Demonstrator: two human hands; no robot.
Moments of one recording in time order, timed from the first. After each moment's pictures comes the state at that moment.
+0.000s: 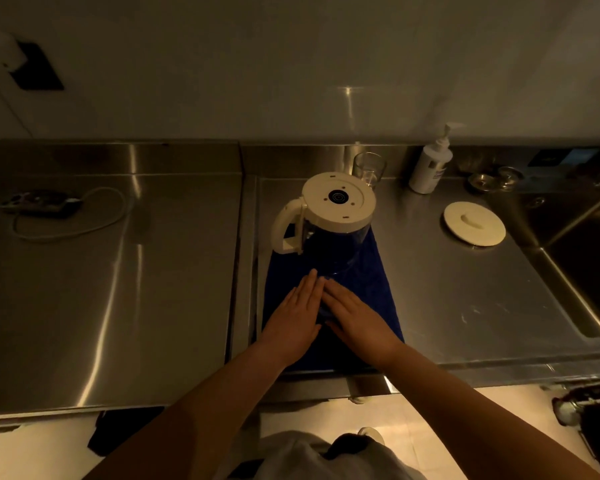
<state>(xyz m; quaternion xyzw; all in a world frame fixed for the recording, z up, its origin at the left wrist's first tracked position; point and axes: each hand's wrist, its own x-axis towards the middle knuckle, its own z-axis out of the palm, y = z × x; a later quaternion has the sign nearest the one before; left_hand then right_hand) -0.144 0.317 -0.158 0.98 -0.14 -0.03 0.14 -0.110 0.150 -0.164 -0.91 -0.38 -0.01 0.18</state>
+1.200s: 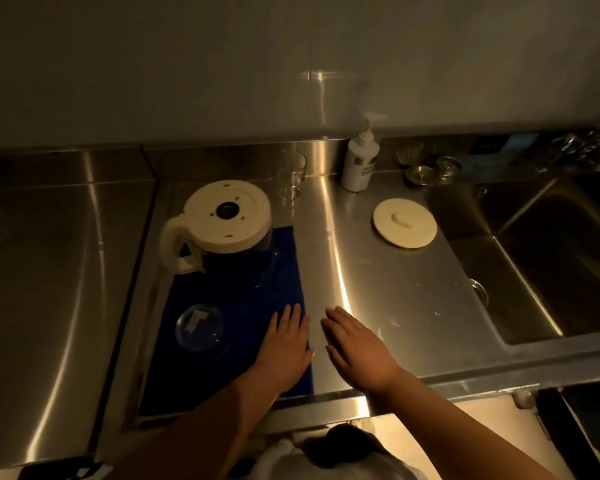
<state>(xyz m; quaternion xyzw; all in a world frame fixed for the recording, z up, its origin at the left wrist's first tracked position) -0.085 0.146 -0.193 0.97 -0.14 -0.18 -0.07 -0.067 -0.034 -0.216 -0.94 -0.30 0.03 0.14</state>
